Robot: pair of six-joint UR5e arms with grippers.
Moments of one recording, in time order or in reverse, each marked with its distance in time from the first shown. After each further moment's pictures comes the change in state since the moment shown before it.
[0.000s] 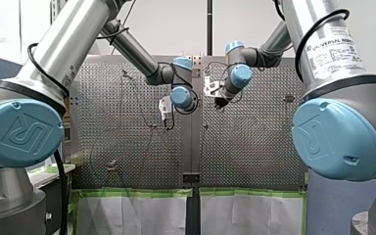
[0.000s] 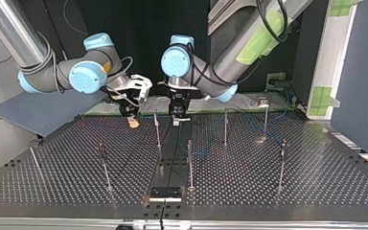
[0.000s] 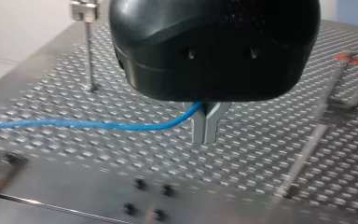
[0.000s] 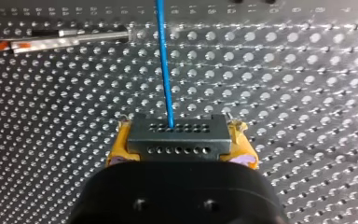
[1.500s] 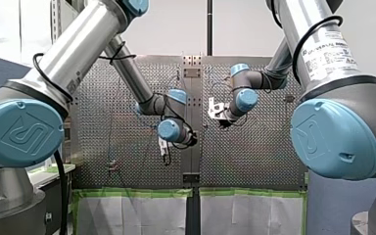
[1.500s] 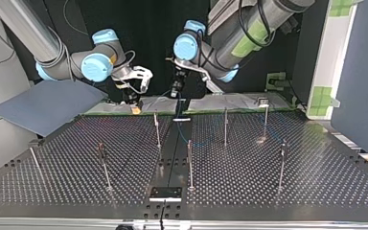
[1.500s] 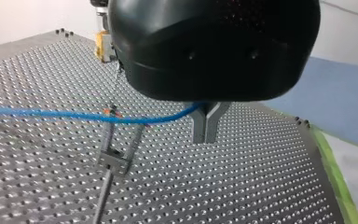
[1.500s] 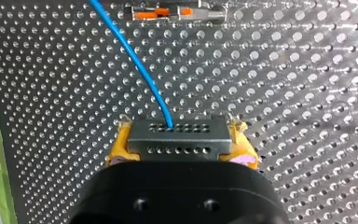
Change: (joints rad) left arm 0.003 -0.108 -0.210 0.170 0.244 -0.116; right arm -0.032 0.058 0.167 -0.204 -0.029 -0.008
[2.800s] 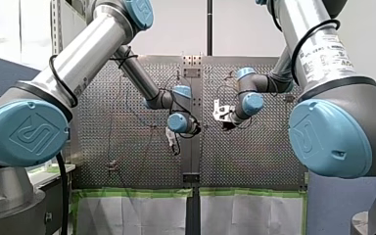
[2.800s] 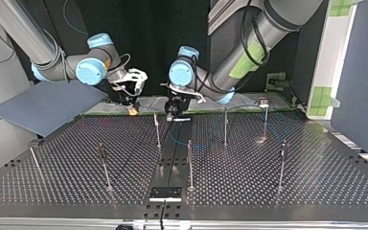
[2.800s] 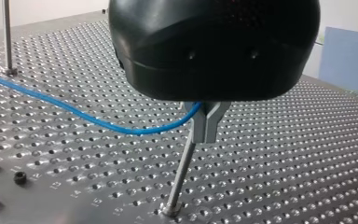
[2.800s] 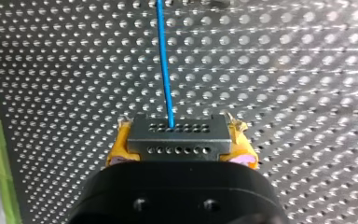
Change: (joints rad) left arm 0.049 -0.071 0.239 -0.061 0.012 -0.041; right arm -0.052 0.029 0.000 -0.020 -0.074 0.018
